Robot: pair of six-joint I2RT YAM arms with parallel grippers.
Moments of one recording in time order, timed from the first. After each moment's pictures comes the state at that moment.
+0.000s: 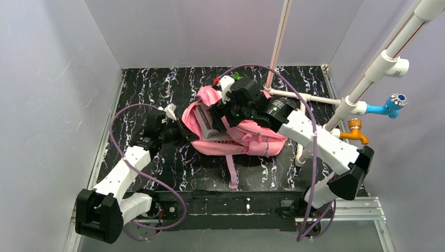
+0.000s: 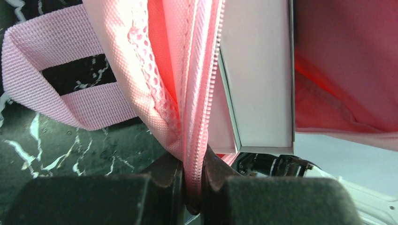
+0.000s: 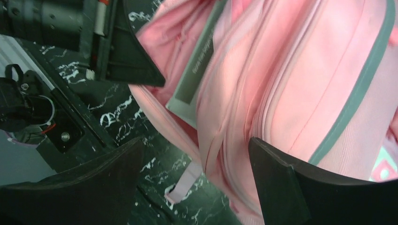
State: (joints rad) left arm -0.27 1.06 0.68 -0.32 0.48 -0.74; right arm 0.93 1.52 1.61 -0.72 -0.06 0.11
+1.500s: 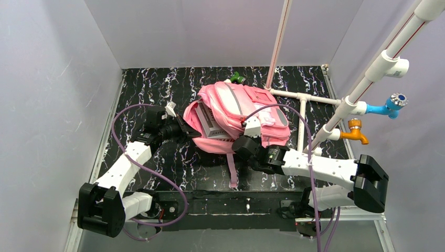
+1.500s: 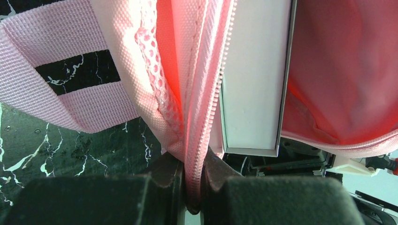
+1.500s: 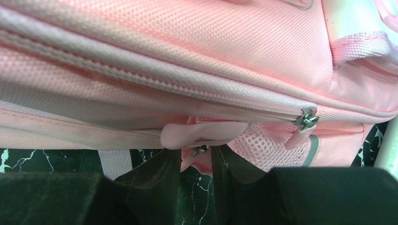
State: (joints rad) left arm -0.24 1.12 0.72 -0.28 0.57 -0.87; right arm 1.16 1.27 0.85 -0.44 0.74 0.65
